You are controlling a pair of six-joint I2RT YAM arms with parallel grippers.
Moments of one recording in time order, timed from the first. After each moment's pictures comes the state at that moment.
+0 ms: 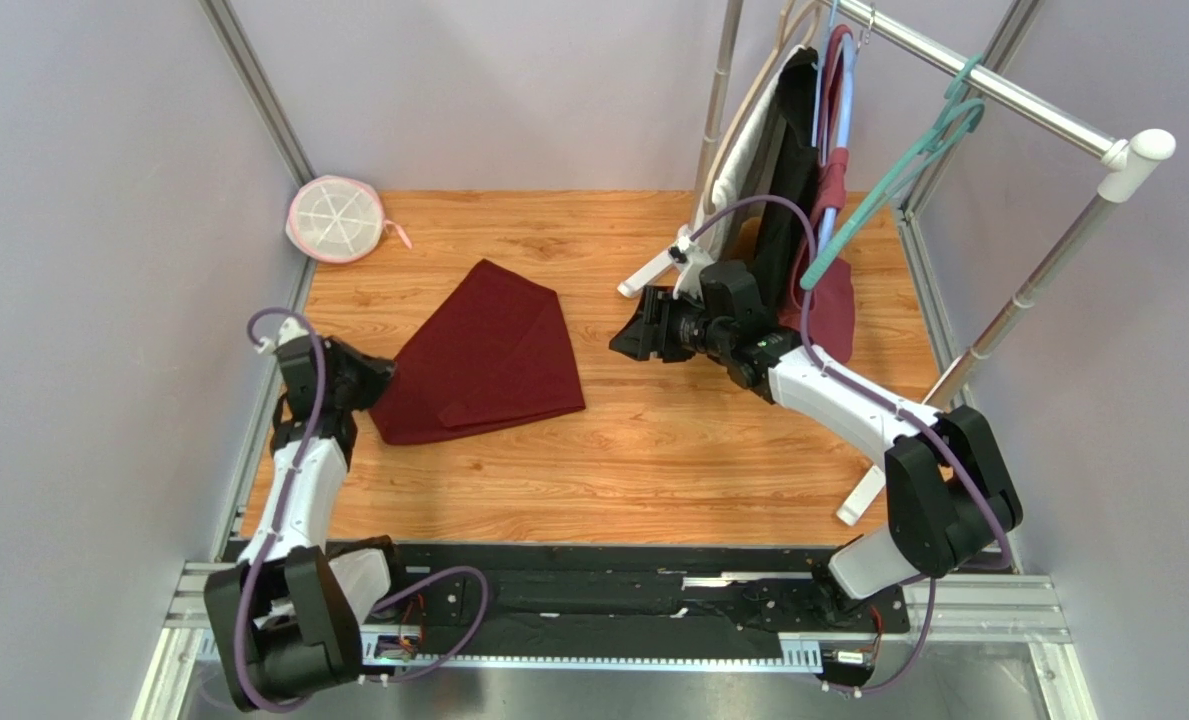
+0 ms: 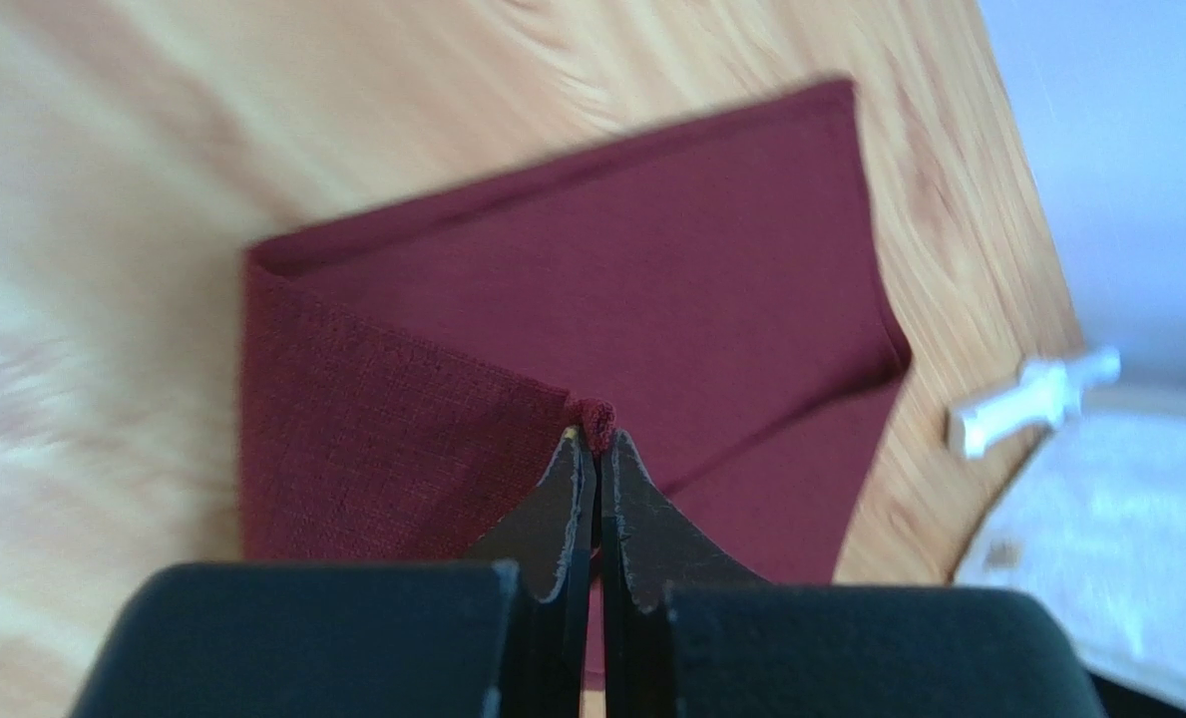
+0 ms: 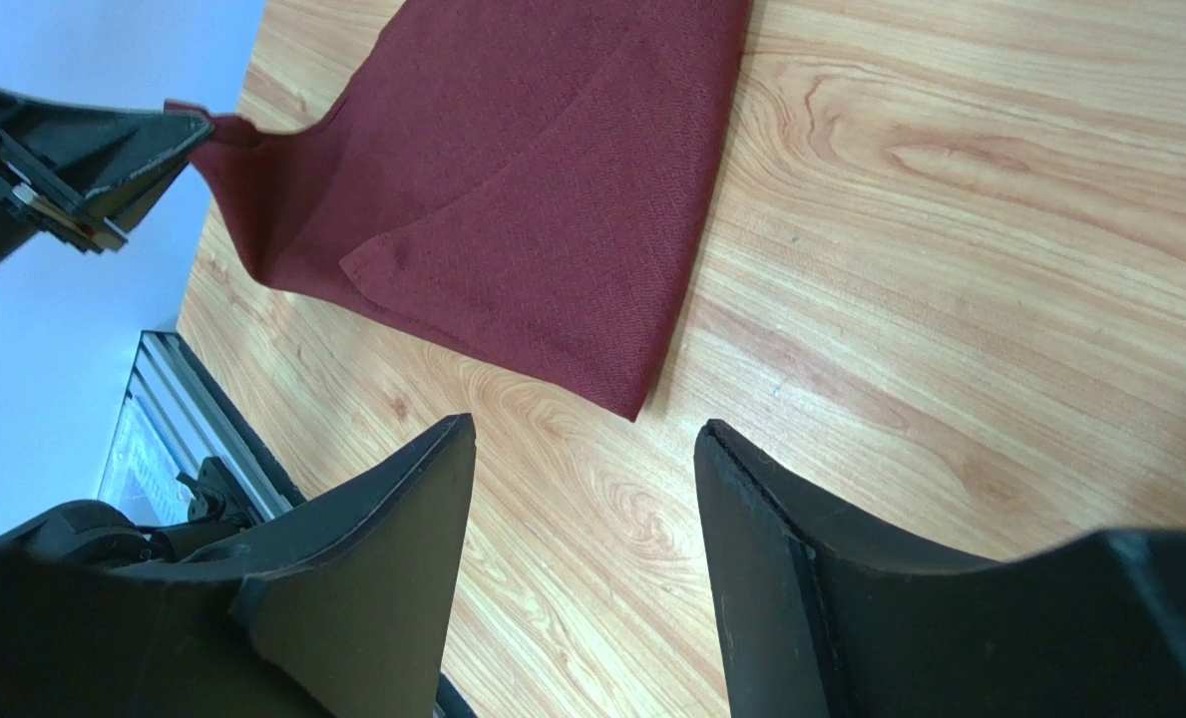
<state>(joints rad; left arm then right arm) 0.29 1.01 0.51 -0.06 0.18 -0.74 0.52 1.50 1.00 0.01 -0.36 0.54</state>
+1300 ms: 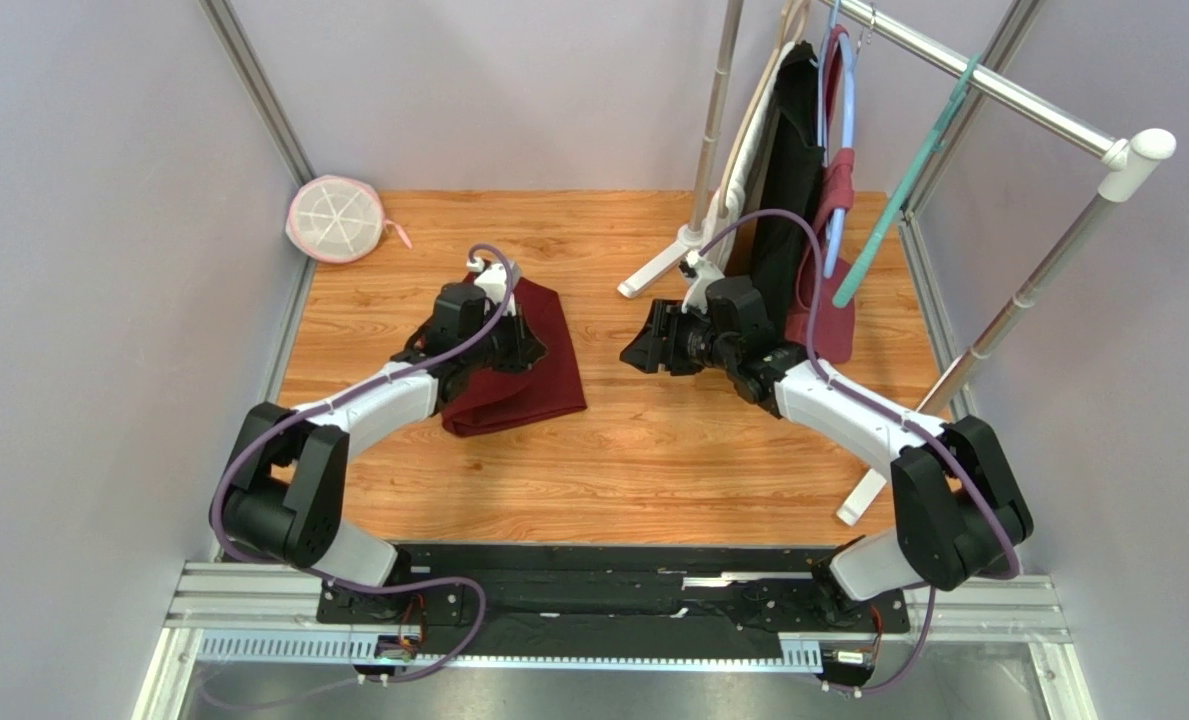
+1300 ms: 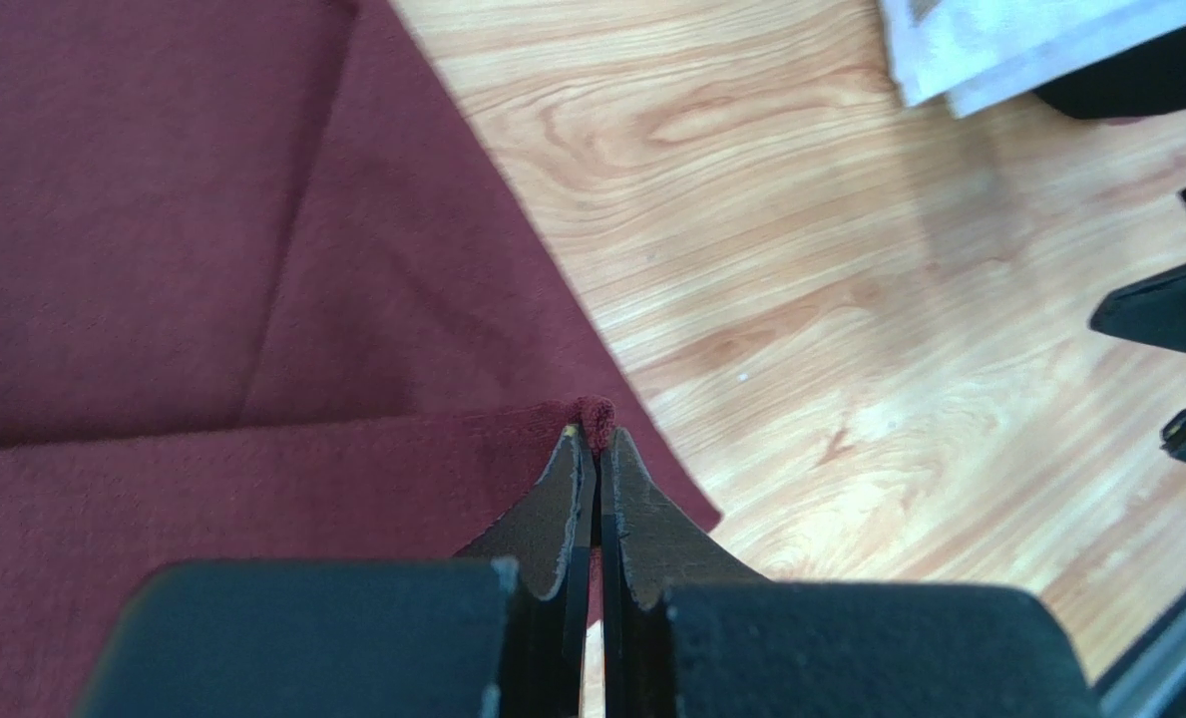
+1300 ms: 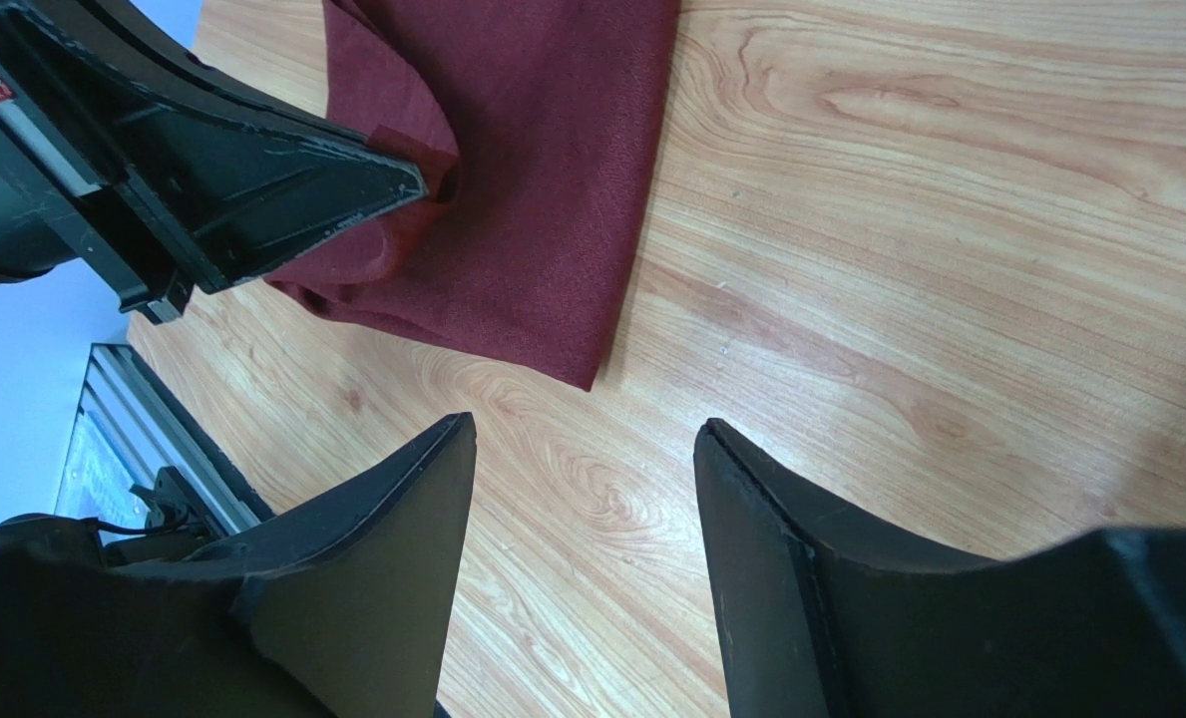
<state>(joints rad) -0.37 1.49 0.80 0.13 0.28 -0.35 0.52 1.45 0.90 0.03 -0.31 0.53</state>
